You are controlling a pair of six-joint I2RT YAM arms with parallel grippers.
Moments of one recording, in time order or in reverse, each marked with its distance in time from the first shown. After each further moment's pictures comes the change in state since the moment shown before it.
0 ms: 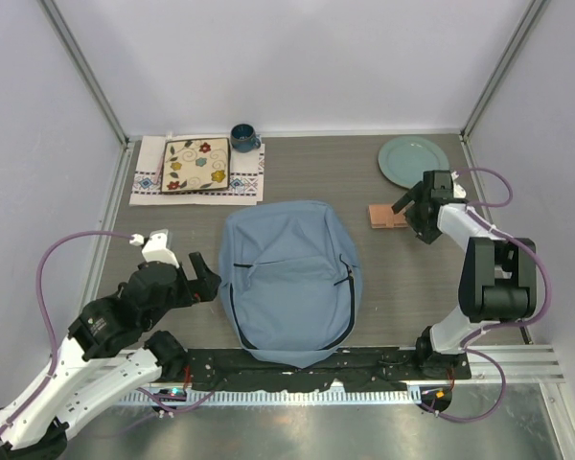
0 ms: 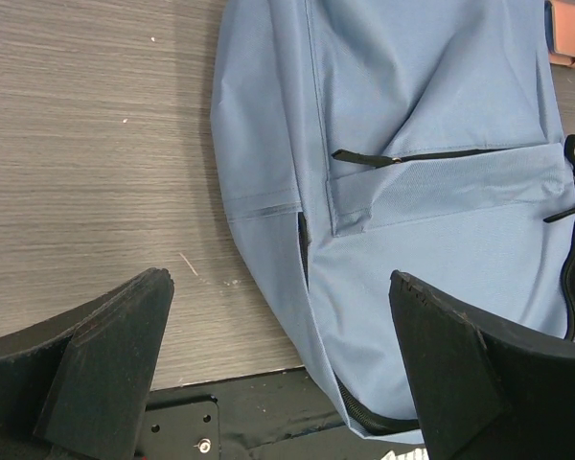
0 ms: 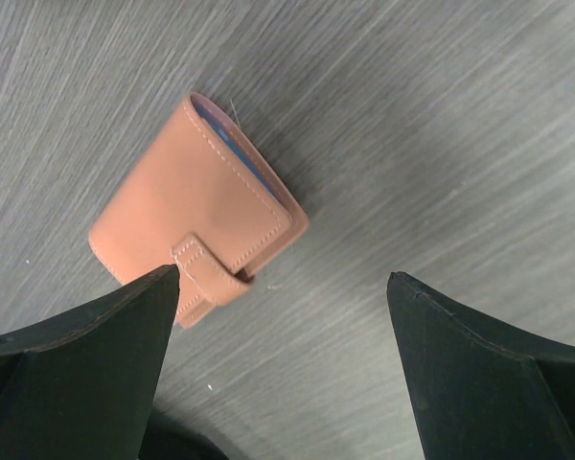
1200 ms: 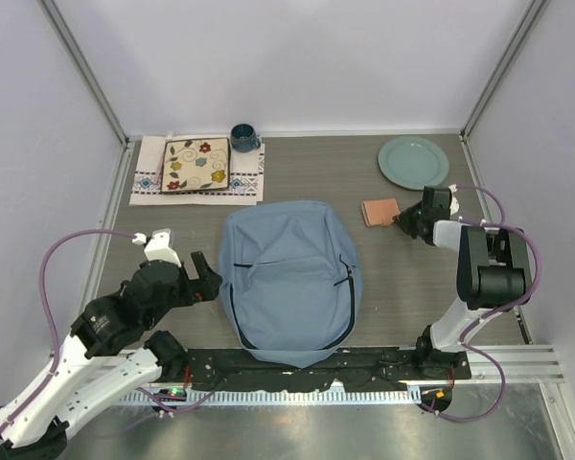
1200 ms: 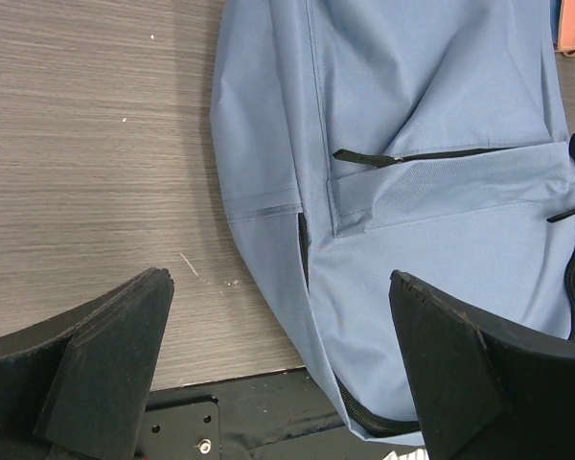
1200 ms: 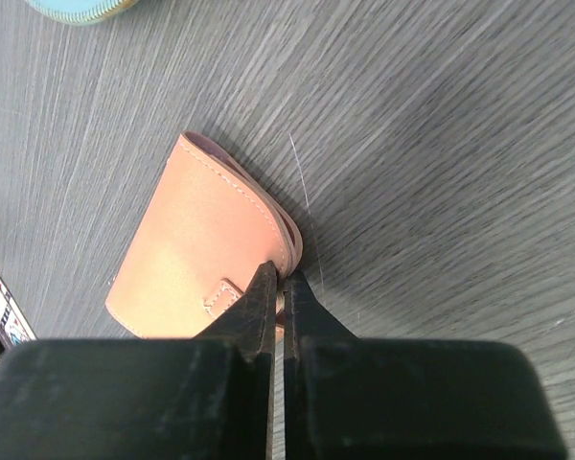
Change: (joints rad) left arm 0.000 0.016 -0.002 0.007 0.001 0.002; right arm -0.050 0.122 -0.190 0.503 -0.193 0.150
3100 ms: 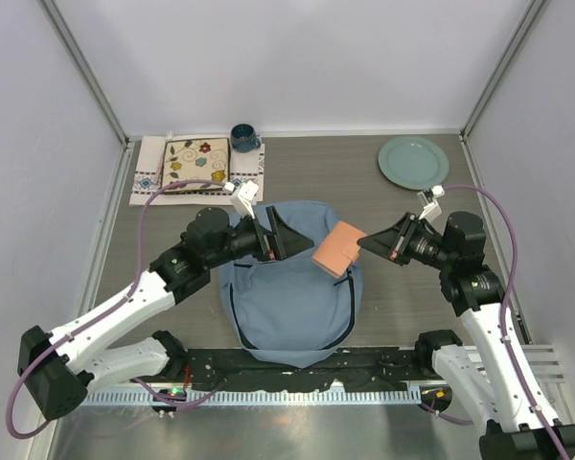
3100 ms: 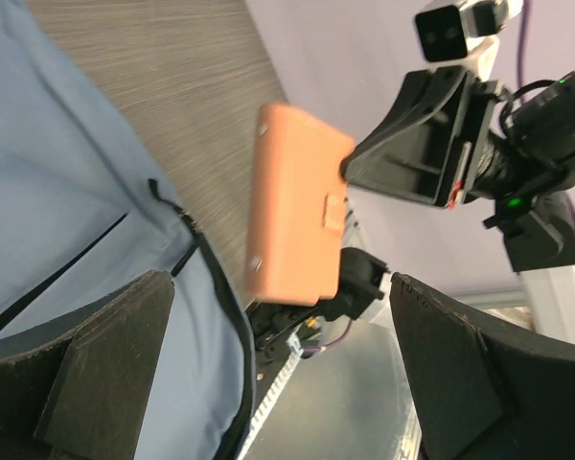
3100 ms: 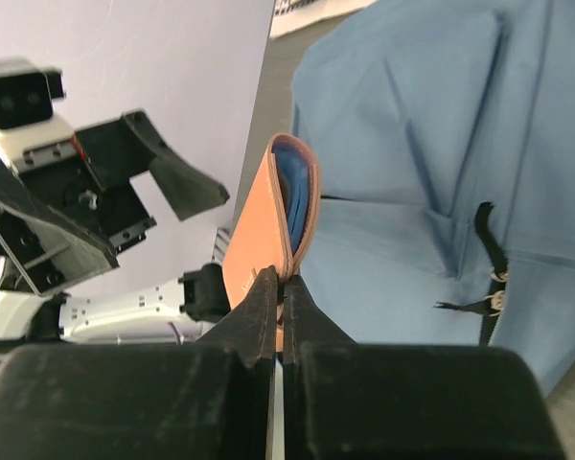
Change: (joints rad) left arm 0.000 0.512 0.026 0.937 0.639 -0.119; right arm 0.157 -1.016 -0.082 -0.481 -0.697 -0.068
